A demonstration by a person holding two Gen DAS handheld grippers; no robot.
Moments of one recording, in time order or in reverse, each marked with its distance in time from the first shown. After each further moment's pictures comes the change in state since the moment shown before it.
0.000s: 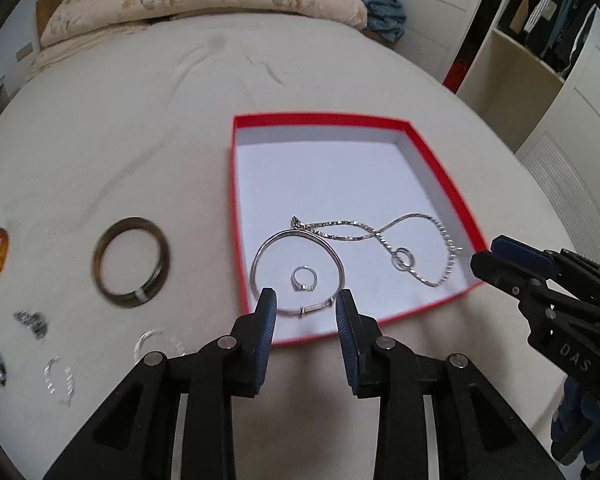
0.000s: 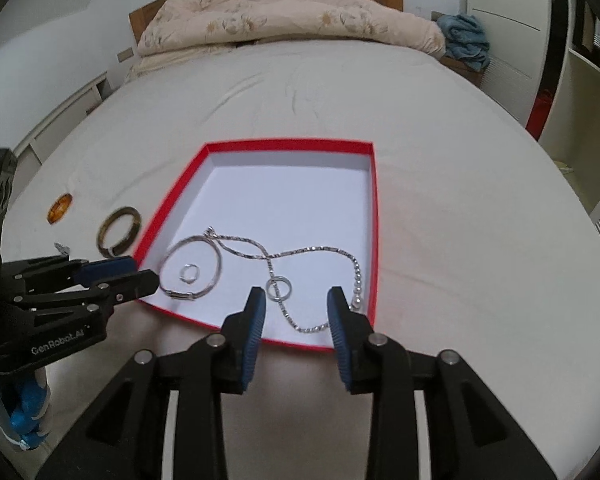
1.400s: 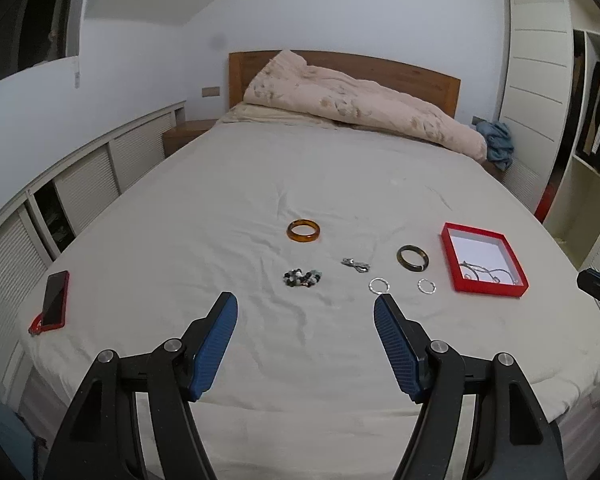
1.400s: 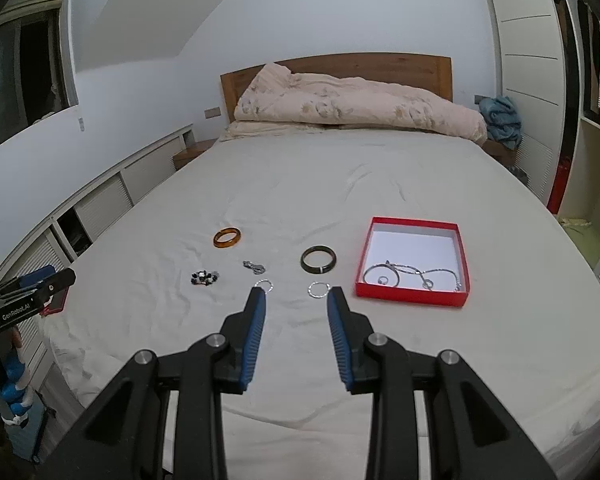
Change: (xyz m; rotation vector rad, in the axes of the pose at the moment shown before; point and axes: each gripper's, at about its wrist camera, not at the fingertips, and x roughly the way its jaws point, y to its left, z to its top) left arm -0.361 0.135 -0.221 -0.273 -0.399 0.408; right arm -0.237 0.185 -0.080 -0.099 -0.272 0.169
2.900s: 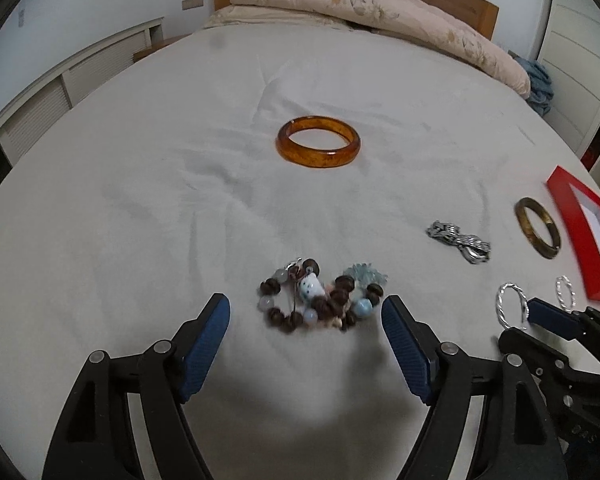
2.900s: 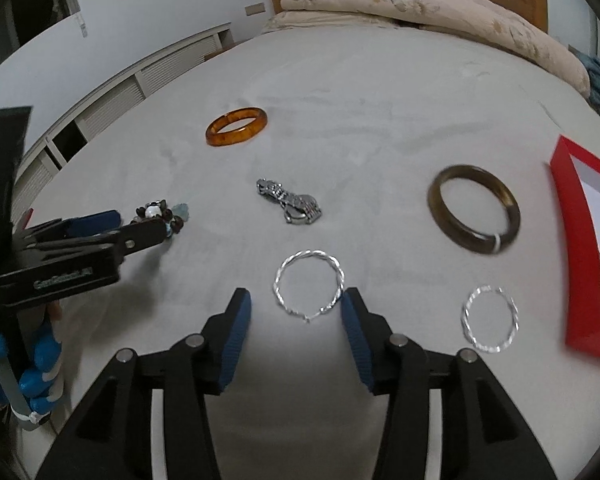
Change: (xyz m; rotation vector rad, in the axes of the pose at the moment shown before) left arm 0.338 0.008 -0.010 0.011 0.301 -0.011; right arm 0.344 0.050 -0.044 -0.110 0.327 0.168
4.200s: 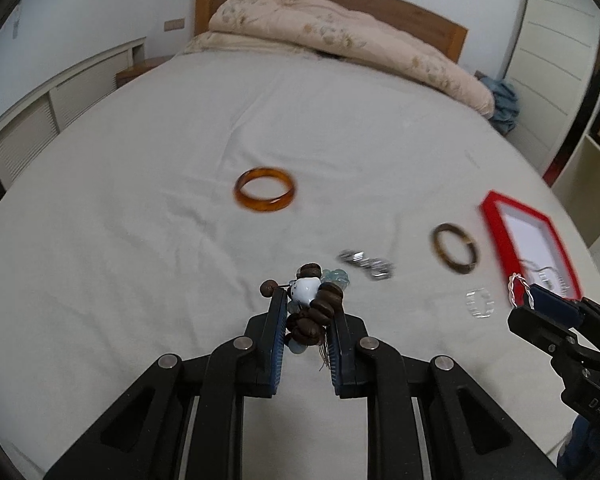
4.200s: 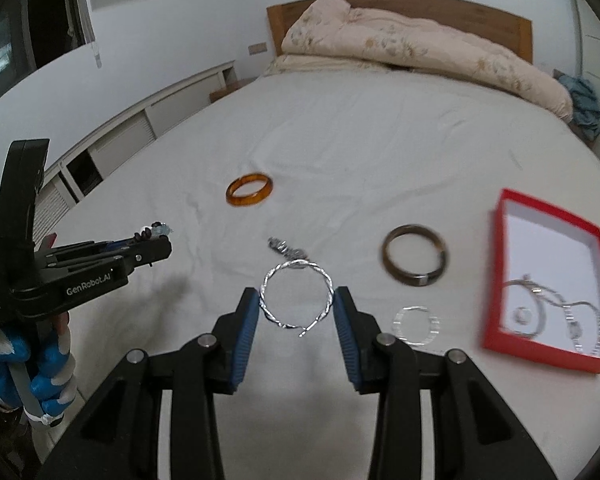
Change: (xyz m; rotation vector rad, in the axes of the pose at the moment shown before) left arm -0.091 -0.032 0.007 0.004 -0.088 -0.122; right arm -0.108 -0.003 0.012 0.003 -0.135 -0.015
